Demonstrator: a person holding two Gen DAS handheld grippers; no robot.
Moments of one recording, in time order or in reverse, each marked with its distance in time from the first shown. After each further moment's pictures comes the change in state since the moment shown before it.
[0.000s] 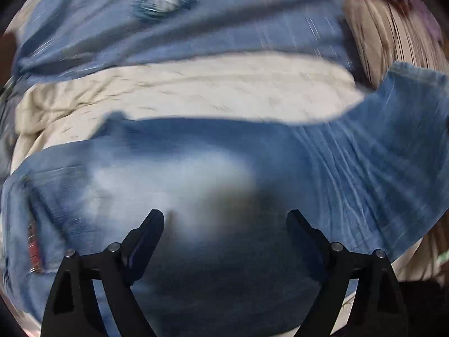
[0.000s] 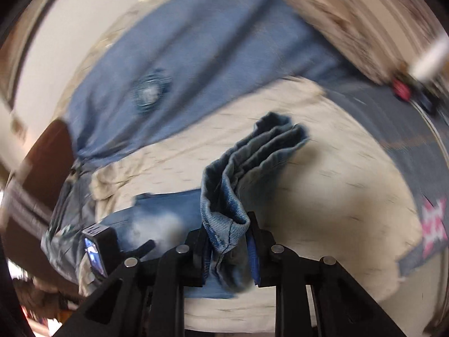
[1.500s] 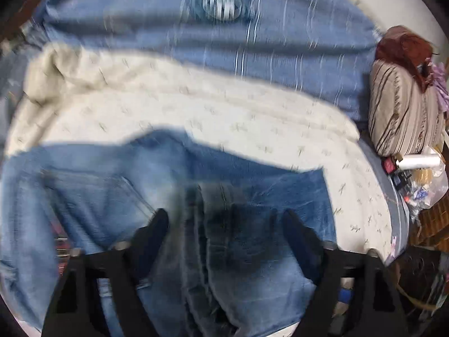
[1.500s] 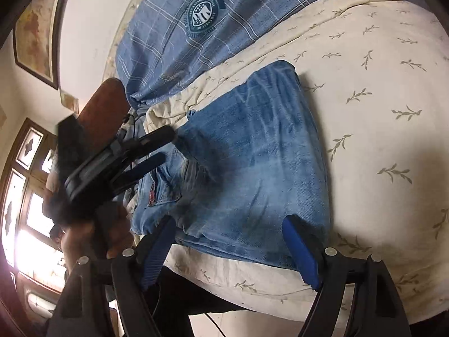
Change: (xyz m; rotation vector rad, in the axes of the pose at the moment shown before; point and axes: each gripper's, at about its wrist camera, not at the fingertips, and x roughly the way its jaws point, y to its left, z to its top) left arm 0.003 0.068 0.039 -0.224 0.086 -0.154; right arm 0.095 0.010 -0.103 0.029 0.247 0.393
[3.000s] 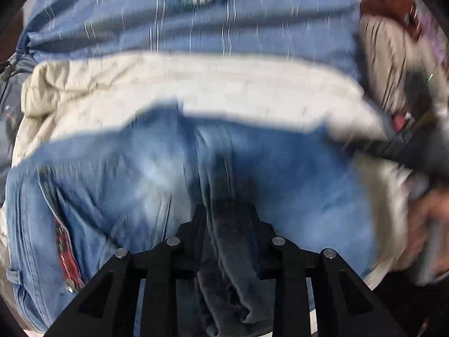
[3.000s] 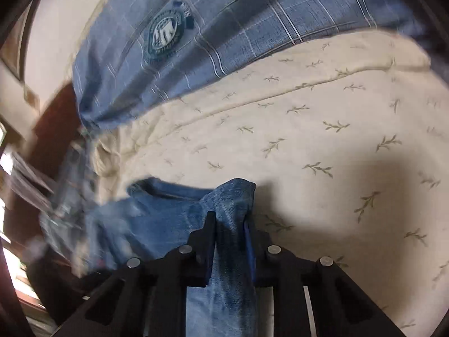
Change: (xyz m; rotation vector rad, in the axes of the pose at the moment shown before) left arm -0.010 -0.024 -0.027 0.191 -0.070 0.073; right arm 0.043 -0.011 0.121 -0.073 -0.008 -0.324
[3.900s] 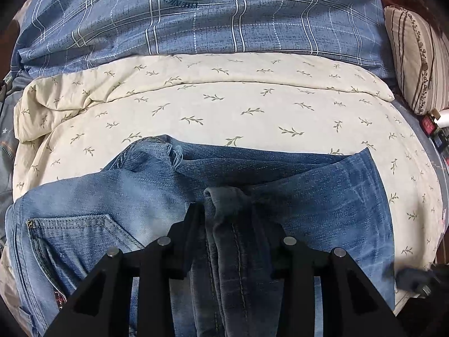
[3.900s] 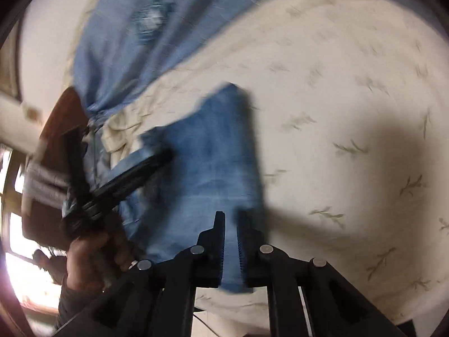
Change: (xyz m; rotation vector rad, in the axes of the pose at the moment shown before) left arm 0.059 -0.005 0.037 0.023 0.093 0.145; right arm -0.062 -0.007 -0.078 0.166 0.088 0.183
